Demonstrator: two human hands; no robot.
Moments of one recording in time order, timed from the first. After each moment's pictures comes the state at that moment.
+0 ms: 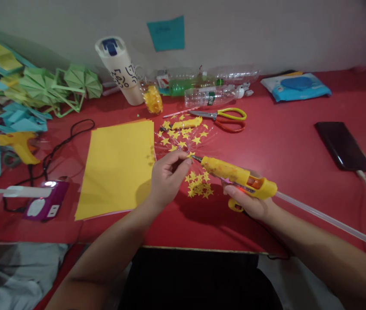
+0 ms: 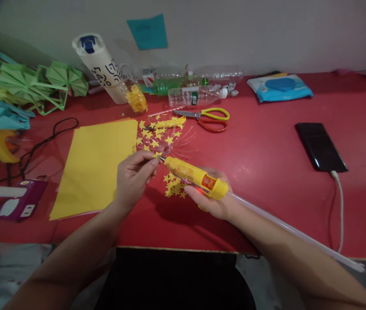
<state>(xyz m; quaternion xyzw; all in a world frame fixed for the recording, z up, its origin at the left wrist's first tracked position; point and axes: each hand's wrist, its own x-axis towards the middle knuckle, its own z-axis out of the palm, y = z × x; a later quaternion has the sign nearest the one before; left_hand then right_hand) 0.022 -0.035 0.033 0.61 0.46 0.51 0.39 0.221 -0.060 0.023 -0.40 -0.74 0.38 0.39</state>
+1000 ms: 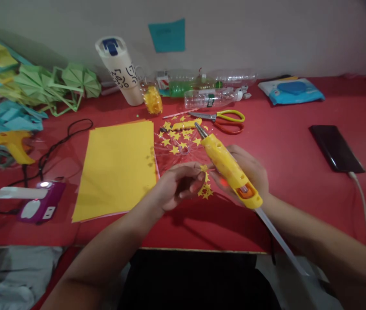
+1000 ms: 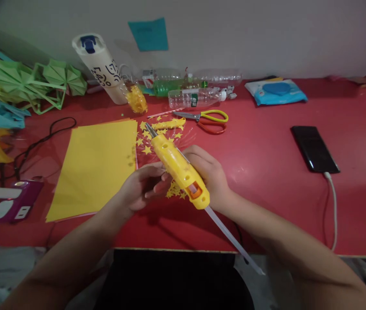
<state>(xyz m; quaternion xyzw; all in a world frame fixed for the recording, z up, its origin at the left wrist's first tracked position) 0.025 -0.035 0.038 0.37 0.35 0.31 0.80 0.202 -0.037 0.036 -0.33 -0.80 0.18 0.47</state>
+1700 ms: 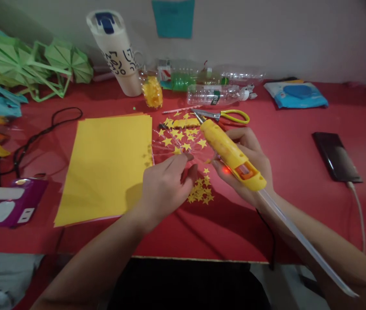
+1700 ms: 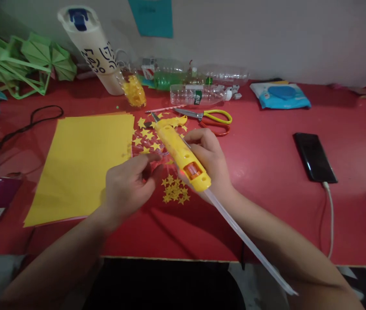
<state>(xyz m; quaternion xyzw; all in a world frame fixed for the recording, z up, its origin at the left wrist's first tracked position) 0.012 -0.038 0.029 0.76 0.51 0.39 0.07 0.192 -0.018 0.042 -0.43 -0.75 0.18 0.46</state>
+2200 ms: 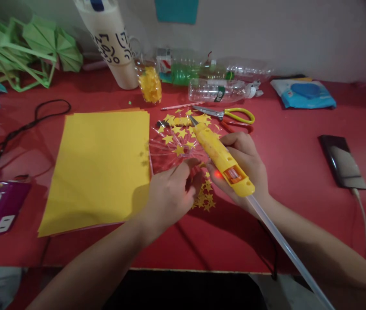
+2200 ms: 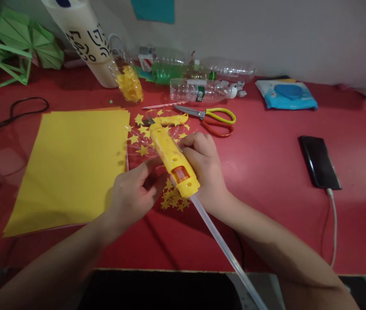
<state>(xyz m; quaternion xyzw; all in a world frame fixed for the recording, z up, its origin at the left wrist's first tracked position) 0.018 -0.035 0.018 0.77 0.52 0.35 0.13 0.186 -0.005 0.033 -0.41 -0.80 0.12 0.42</state>
